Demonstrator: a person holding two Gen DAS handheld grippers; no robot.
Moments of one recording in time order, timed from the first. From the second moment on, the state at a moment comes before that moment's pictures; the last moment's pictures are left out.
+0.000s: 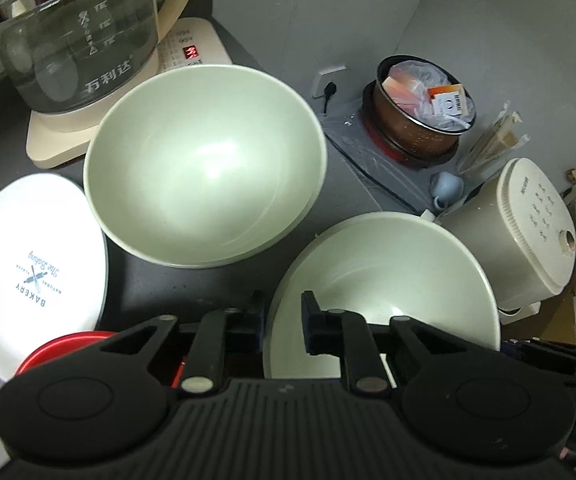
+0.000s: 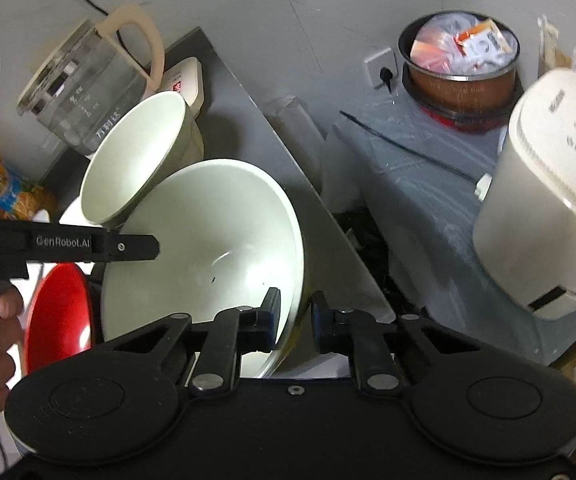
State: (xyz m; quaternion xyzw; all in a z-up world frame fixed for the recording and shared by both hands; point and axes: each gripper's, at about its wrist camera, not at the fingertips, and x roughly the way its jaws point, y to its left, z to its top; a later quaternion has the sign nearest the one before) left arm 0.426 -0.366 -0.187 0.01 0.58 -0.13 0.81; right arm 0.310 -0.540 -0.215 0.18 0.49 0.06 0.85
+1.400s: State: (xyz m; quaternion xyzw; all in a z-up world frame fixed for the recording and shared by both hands) left arm 0.356 -0.214 -0.091 -0.09 0.49 -0.14 0.85; right arm 0.257 -0.417 -0.103 0.14 0.37 0.07 0.92
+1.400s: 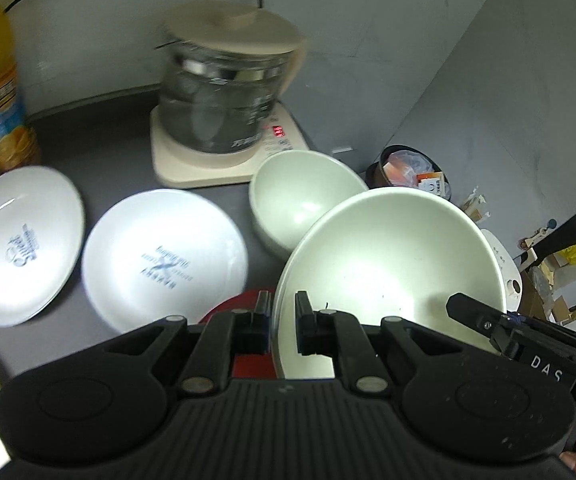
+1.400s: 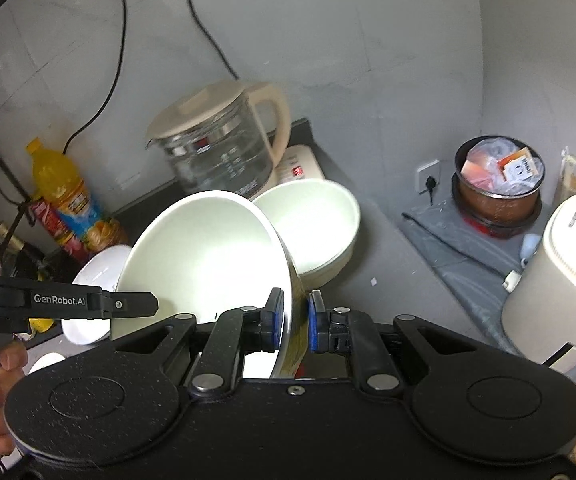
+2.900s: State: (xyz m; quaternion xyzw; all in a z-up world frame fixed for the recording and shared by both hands) left arm 0.367 -0.177 -0.156 -0.09 0.60 -0.12 0.79; right arm 0.275 -0.380 -0.173 0.11 0.48 0.07 0.87
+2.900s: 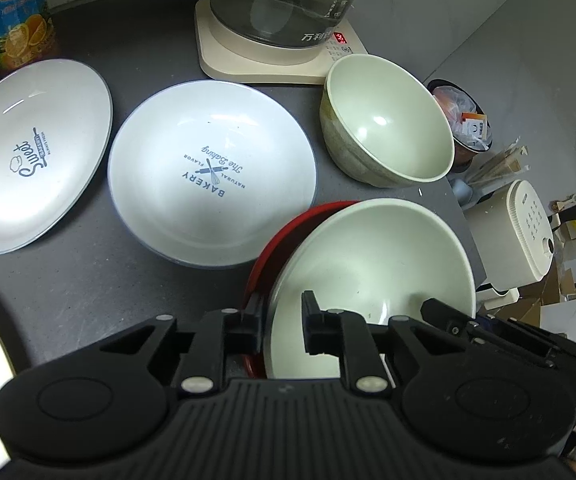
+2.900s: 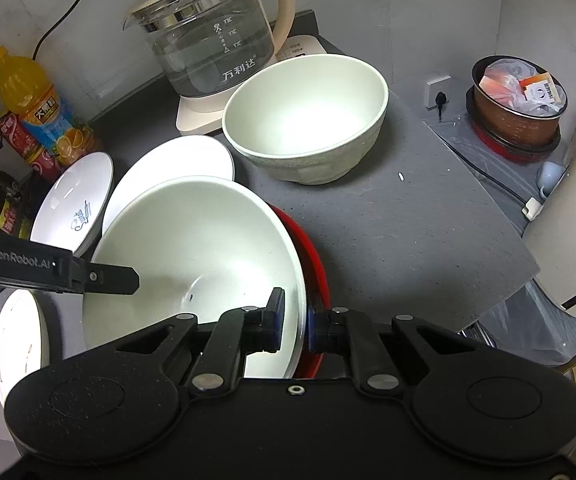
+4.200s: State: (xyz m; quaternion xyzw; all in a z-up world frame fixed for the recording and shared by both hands) left arm 0.433 -0.228 -0.147 -0.12 0.55 -0.06 0.83; right arm 0.335 -0.455 -0.146 0.14 0.44 0.12 0.88
